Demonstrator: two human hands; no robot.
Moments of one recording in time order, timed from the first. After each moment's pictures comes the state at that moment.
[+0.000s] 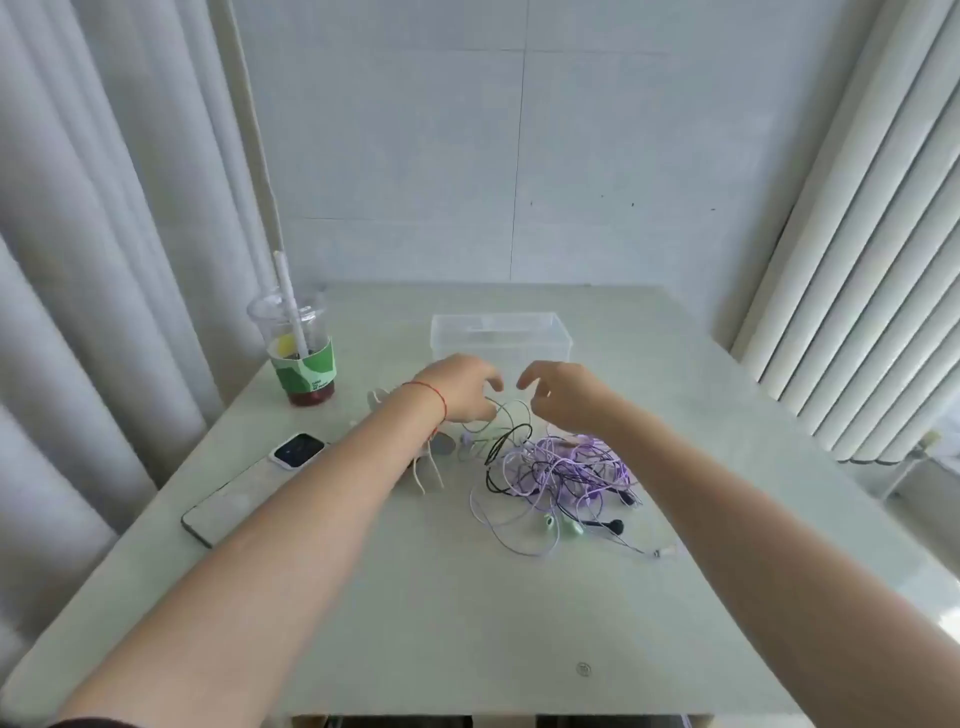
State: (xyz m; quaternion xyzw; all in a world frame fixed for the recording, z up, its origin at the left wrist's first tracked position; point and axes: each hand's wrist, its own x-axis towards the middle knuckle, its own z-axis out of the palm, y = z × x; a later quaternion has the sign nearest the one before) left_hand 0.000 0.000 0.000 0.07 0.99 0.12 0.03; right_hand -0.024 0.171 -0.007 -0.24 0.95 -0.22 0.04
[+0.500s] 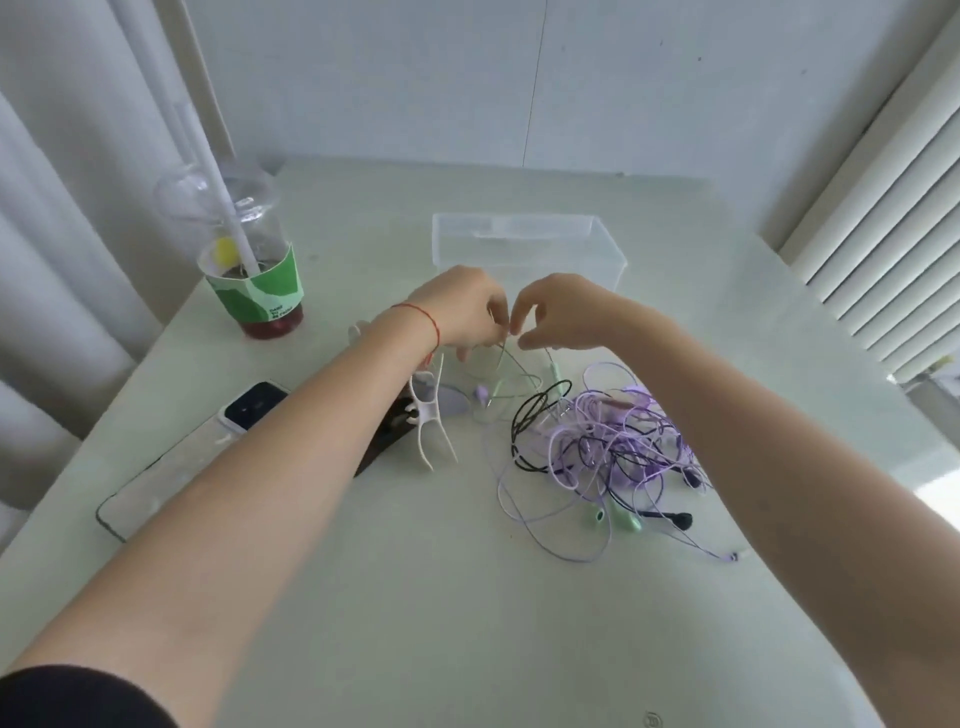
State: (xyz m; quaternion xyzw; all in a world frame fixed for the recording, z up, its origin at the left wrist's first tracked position) left_hand -0.067 -0.034 -0.031 0.09 0.97 0.21 0.07; right_hand -0.102 0.123 -0.025 -0.31 0.94 -0.13 0.10
